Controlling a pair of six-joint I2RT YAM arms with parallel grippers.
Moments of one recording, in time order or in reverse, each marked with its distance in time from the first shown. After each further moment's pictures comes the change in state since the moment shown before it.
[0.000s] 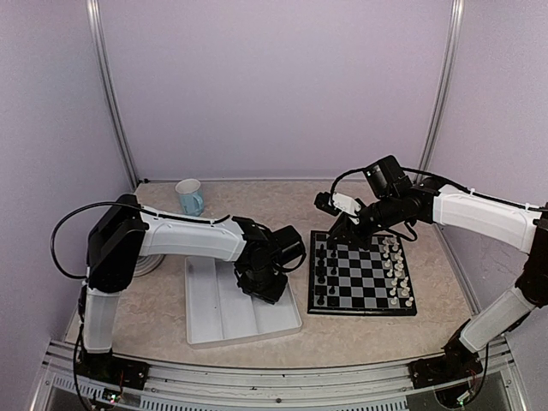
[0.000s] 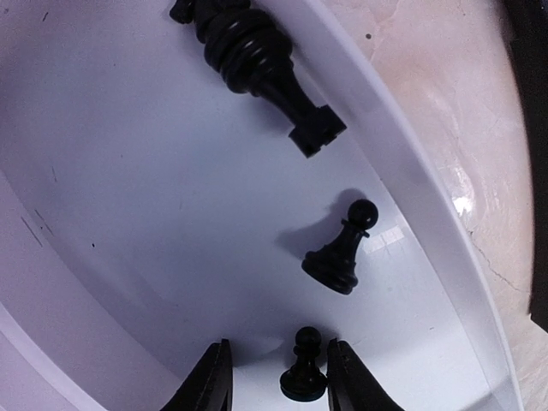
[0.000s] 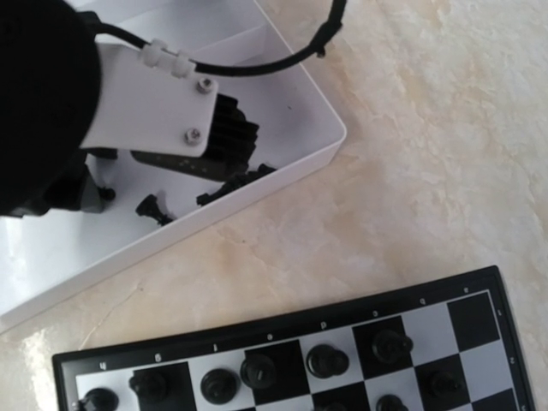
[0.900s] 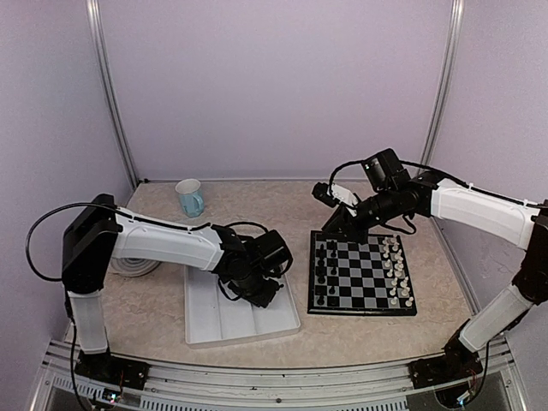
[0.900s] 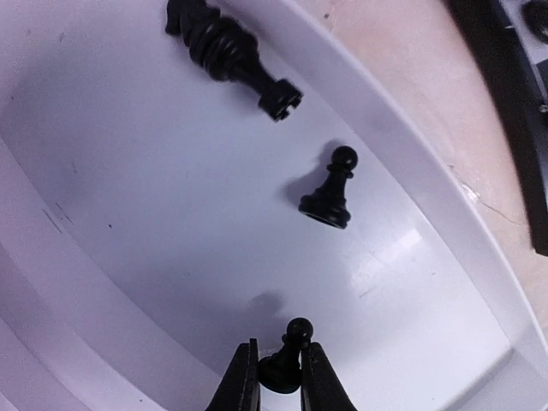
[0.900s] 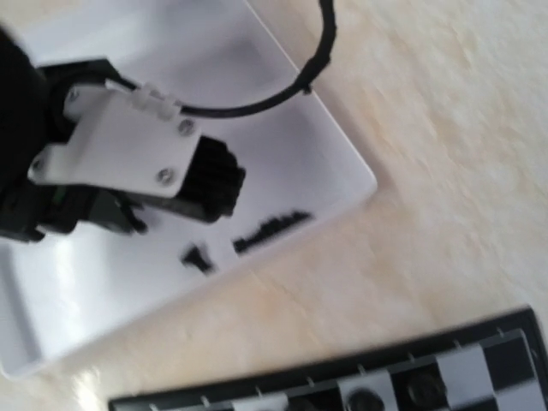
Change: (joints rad) left arm -0.011 -0.139 -0.209 0.177 -0.028 0.124; right arm -0.012 0.017 0.046 -0.013 -0.084 0.061
